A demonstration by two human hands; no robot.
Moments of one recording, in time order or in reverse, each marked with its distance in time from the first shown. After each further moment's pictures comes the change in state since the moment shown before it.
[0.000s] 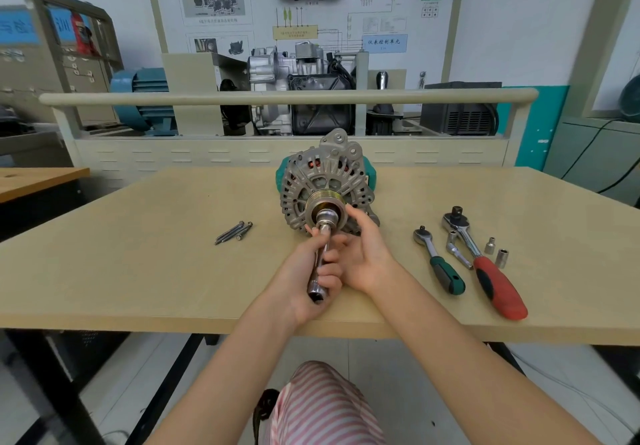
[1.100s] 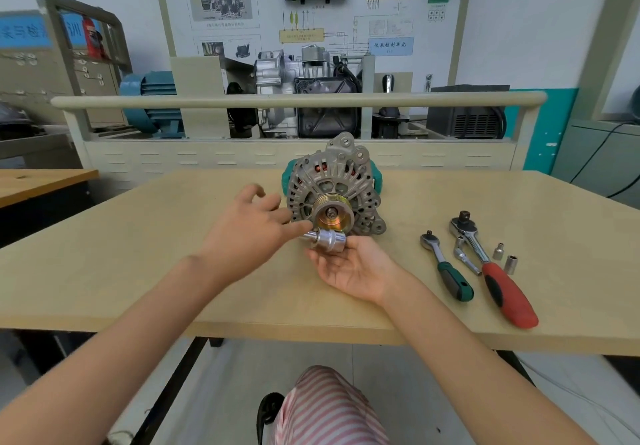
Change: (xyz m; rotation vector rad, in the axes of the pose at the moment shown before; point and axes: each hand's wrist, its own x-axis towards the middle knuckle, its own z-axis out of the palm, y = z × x) left_hand 0.023 0.060 -0.081 2.422 0.250 1.401; right_hand -0.001 0.008 0.002 -0.022 0.035 0.077
